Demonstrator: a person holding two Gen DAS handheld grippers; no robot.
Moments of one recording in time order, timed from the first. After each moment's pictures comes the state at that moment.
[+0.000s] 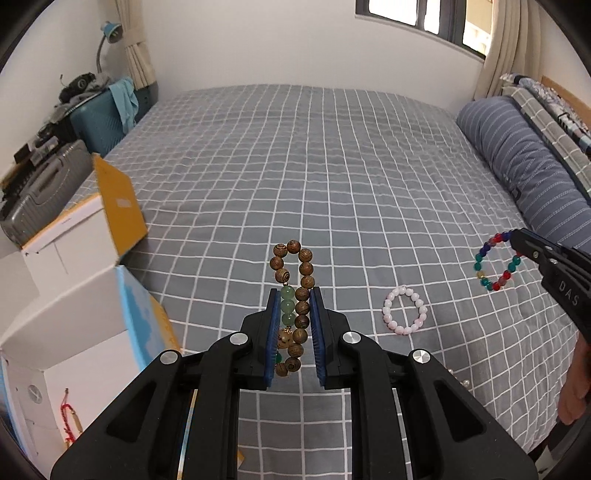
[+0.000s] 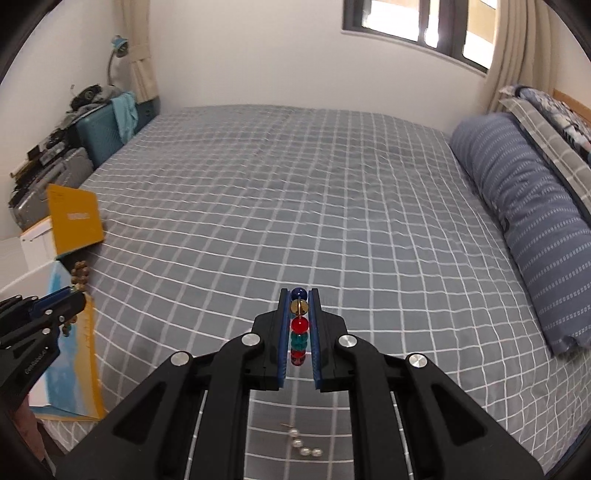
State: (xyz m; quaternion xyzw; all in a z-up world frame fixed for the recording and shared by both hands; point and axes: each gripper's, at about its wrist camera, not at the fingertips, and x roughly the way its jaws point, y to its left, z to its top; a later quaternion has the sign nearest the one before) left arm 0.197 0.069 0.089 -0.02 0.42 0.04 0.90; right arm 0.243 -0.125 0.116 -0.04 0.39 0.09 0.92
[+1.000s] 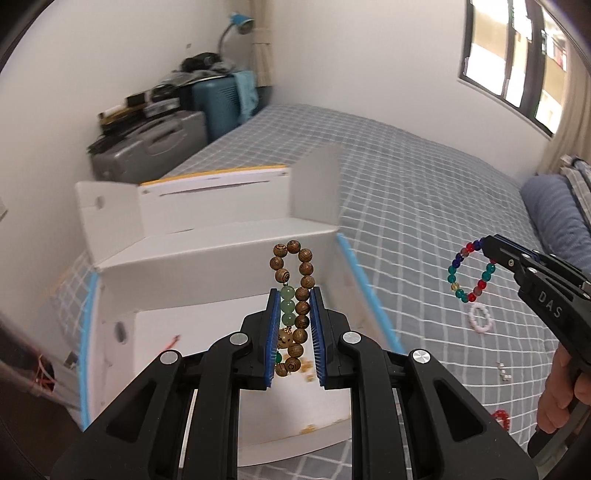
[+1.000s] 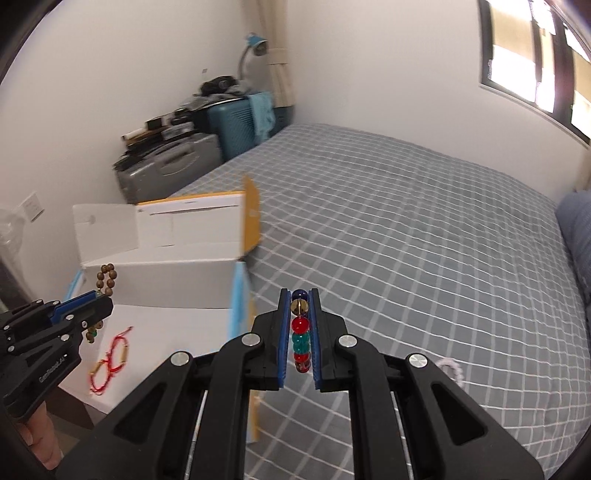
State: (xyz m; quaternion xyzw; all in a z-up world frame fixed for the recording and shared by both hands) left arm 0.045 0.235 0.133 -0.10 0.37 0.19 0.90; right arm 0.154 0.084 0.156 -0.08 0.34 0.29 0.89
